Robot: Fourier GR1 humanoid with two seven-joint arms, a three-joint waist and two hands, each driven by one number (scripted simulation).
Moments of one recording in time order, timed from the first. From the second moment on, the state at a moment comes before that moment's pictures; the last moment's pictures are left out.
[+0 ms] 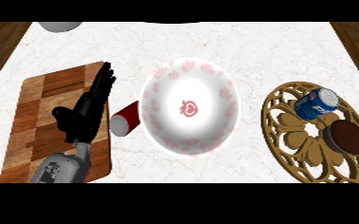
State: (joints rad) left arm -0.17 0.21 -0.20 -1.52 0.12 0.22 0.06; right arm 0.09 -0.98 -0.14 -1.37 -0.15 0.54 -0.35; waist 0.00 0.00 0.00
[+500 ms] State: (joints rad) left arm -0.15 0.18 -0.18 -1.52 0.08 0.20 0.06; right arm 0.04 -0.89 -0.19 -1.25 -0.06 0.64 -0.44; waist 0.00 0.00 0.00
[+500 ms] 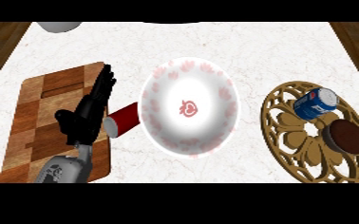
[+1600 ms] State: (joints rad) left arm -0.16 0.15 -0.11 -1.53 0.04 0.13 0.08; right arm -0.02 -0.73 -0.20 -1.14 0.00 0.68 -0.41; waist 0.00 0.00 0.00
